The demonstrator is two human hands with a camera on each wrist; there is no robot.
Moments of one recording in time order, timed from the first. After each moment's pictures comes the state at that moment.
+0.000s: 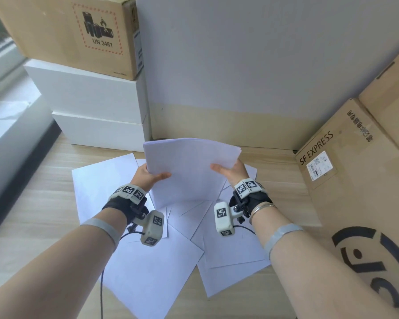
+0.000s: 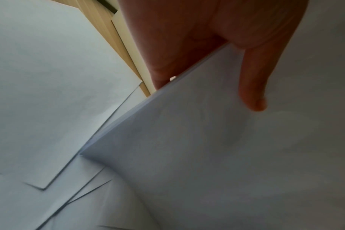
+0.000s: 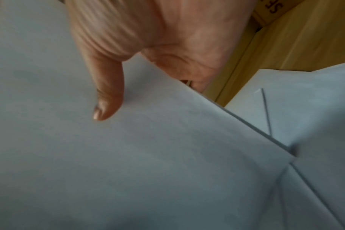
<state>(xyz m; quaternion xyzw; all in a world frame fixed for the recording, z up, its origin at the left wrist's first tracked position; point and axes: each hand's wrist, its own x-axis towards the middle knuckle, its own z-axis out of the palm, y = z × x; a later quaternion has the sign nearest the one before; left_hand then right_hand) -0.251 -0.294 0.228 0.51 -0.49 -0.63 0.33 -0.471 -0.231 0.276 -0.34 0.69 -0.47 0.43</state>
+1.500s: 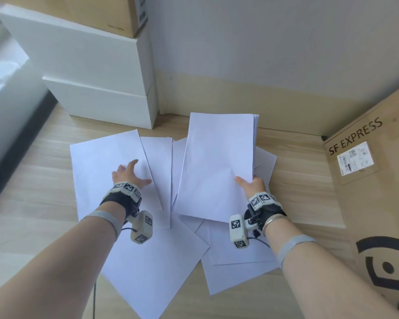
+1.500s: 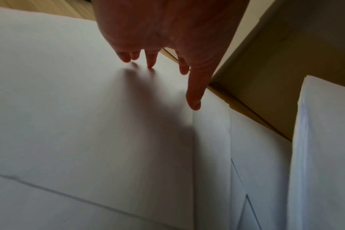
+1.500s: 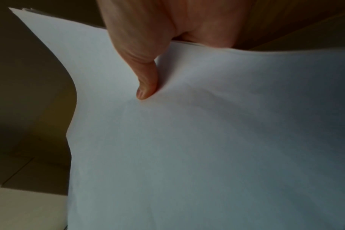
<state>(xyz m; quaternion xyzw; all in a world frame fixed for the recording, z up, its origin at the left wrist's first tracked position) -0.213 -0.316 0.127 0.77 -0.55 -0.33 0.01 -0.516 -0.227 0.164 -0.27 0.82 -0.31 0.39</state>
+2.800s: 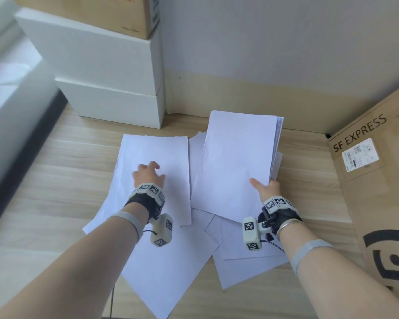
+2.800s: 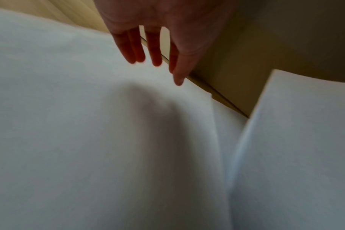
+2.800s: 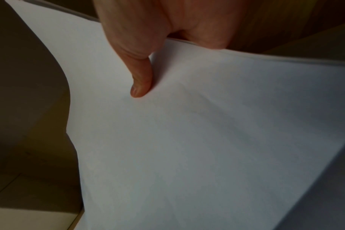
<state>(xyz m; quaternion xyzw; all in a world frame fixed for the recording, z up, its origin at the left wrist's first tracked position) -0.236 -0.301 0.140 0.76 -0.56 -0.32 0.05 -0.518 -0.205 0.161 -0.24 0.82 -0.38 0.35</state>
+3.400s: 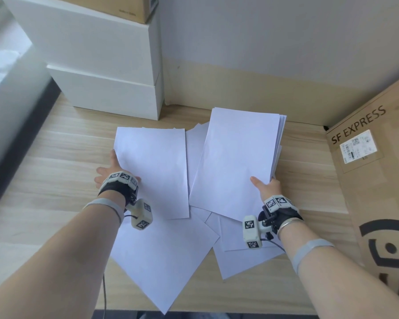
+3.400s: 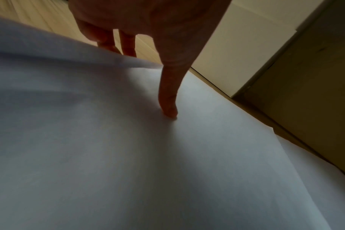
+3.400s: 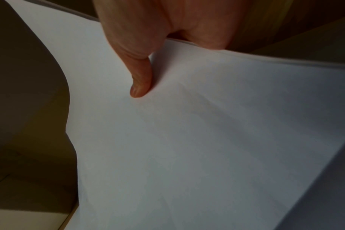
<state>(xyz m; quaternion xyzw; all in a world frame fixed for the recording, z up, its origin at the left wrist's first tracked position) -0.175 -0.310 0.136 0.85 -0.40 -0.33 -0.03 -0.514 -0.189 0.153 -0.23 0.82 -0.38 0.35</state>
